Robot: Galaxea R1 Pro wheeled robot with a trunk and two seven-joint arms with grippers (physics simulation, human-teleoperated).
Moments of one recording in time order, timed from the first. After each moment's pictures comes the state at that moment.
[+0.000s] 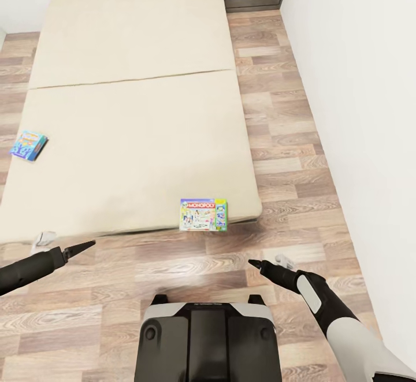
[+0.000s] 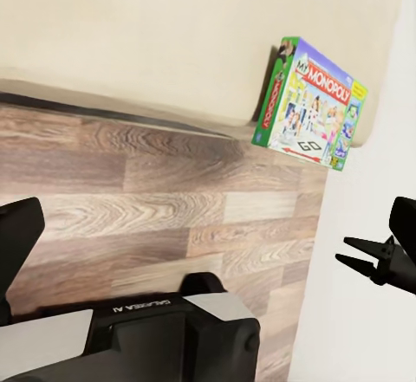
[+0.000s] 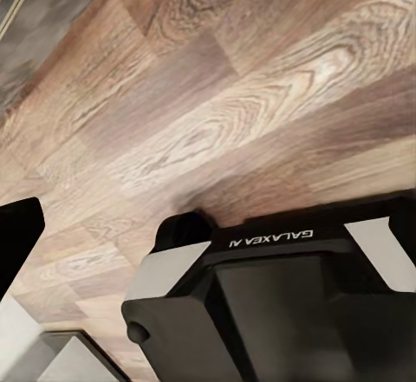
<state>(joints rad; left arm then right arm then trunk) -0.45 0.28 0.64 -1.41 -0.02 0.98 -1.22 -0.69 -0.08 -0.09 -0.55 -0.45 0.49 0.40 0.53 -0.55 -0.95</state>
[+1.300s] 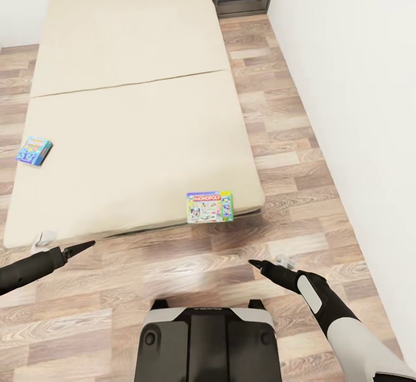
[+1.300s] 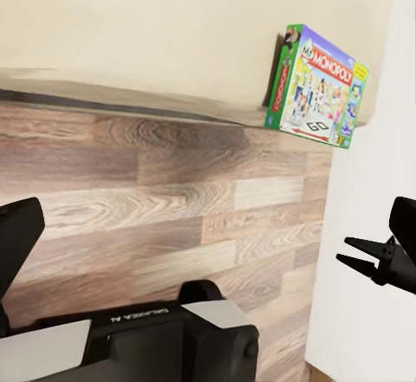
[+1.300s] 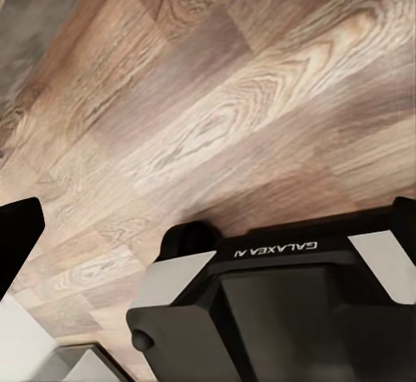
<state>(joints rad) -0.45 0.28 0.64 -1.41 -0.02 0.98 -1.22 -0.69 -0.08 -0.09 -0.55 -0.45 0.49 0.40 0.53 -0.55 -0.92</state>
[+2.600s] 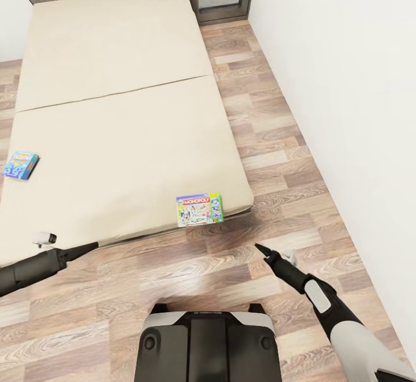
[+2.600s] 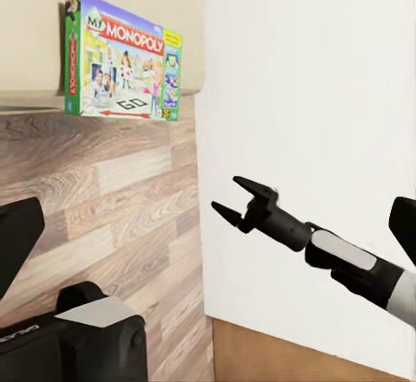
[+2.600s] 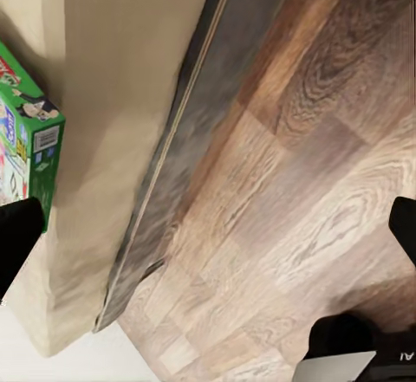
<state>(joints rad) -0.44 0.29 0.60 -1.41 -0.03 1.01 -1.57 -0.69 -0.08 -0.24 -0.48 -0.62 0.40 0.65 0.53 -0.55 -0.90</state>
